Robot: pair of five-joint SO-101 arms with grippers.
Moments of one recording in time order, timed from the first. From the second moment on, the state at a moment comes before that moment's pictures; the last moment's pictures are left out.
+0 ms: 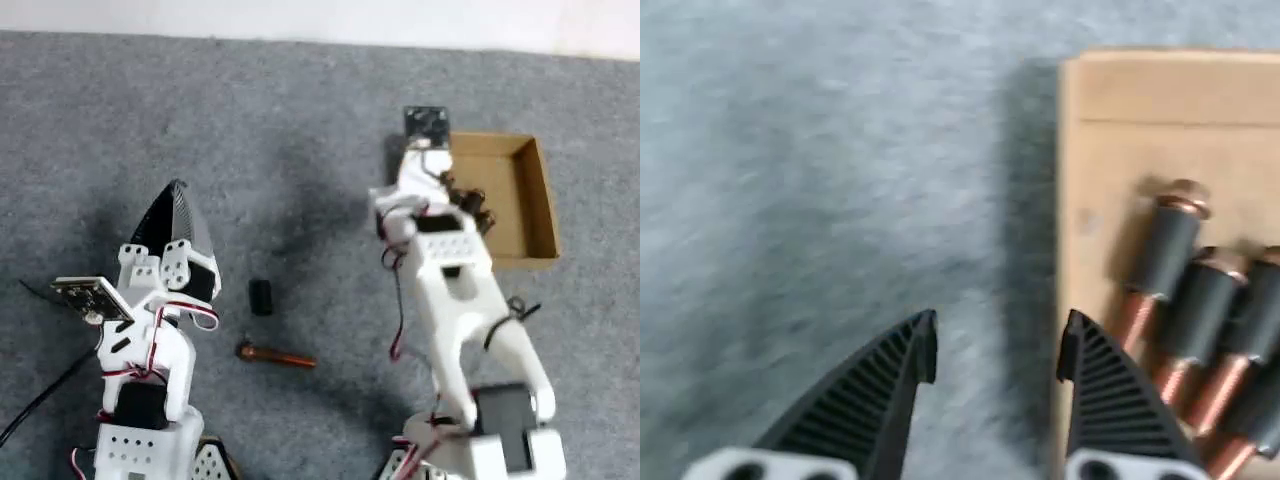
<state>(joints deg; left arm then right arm) -0.3 -103.4 96.0 7.0 25.5 -14.5 -13.5 38.4 28.6 -2.8</state>
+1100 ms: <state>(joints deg) -8.4 -103.4 95.3 7.0 25.5 -51.0 3.2 35.8 33.5 -14.5</state>
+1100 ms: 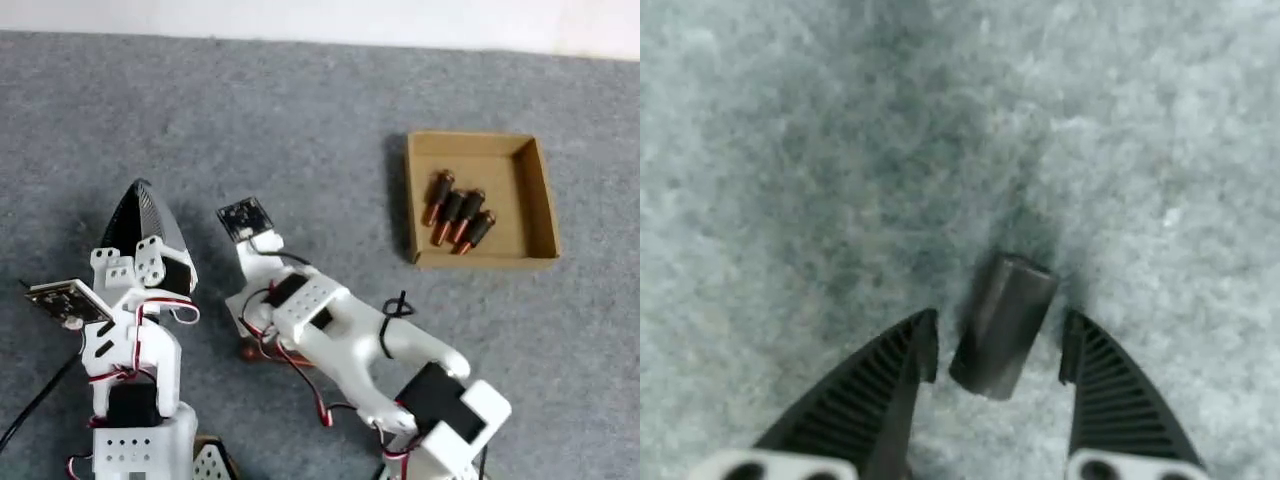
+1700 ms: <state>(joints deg) -8.4 -103.4 95.3 7.0 25.5 -45.9 4.8 33.5 38.0 -14.4</state>
